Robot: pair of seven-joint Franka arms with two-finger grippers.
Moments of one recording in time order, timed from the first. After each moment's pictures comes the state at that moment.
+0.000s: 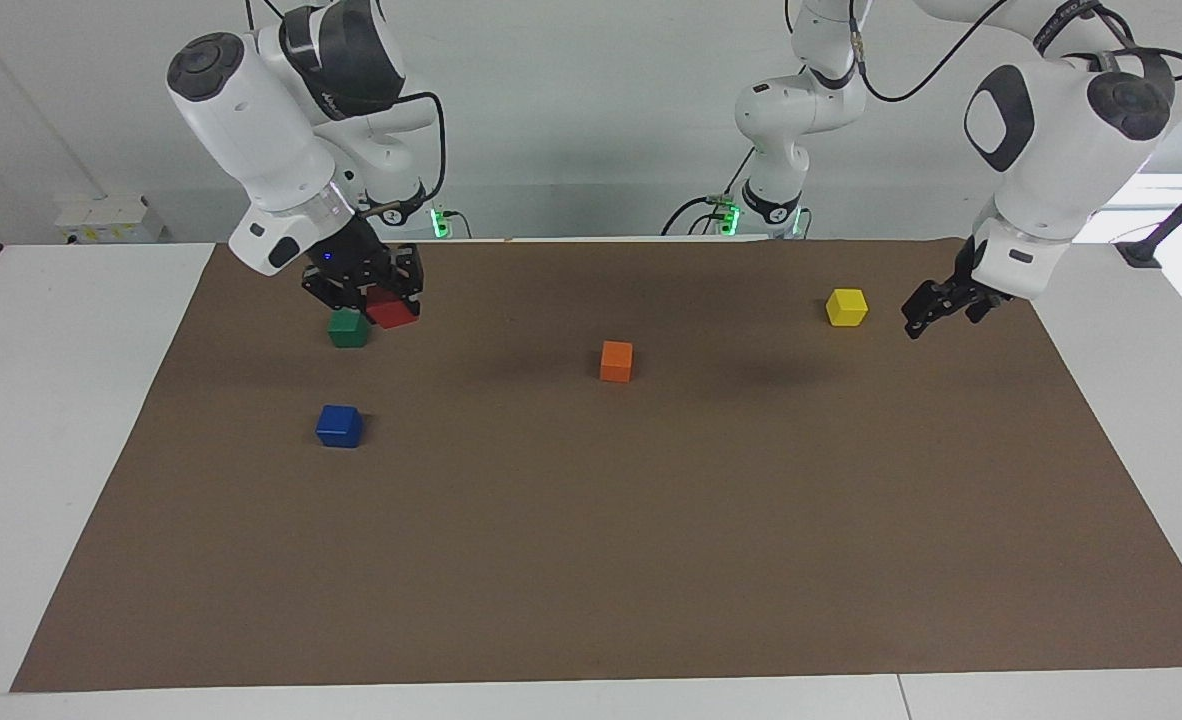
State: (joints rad) left arm 0.14 0.03 -0.15 -1.72 0.03 1.72 -0.16; right arm 0.14 -0.01 0.00 -1.79 0.15 1.77 0.06
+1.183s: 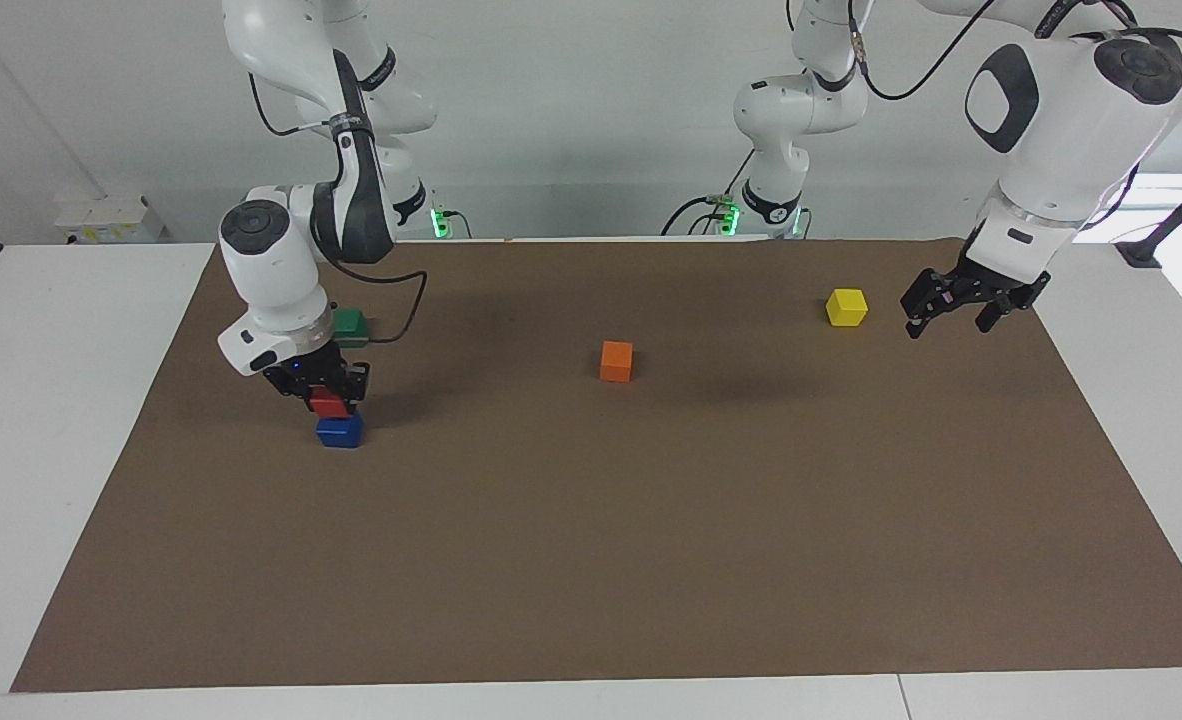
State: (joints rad) left arm 0.05 0.08 -0.10 -1.62 0.02 1.73 -0.05; right arm 0.03 0.10 -0.01 -2.14 -0.10 2.32 0.16
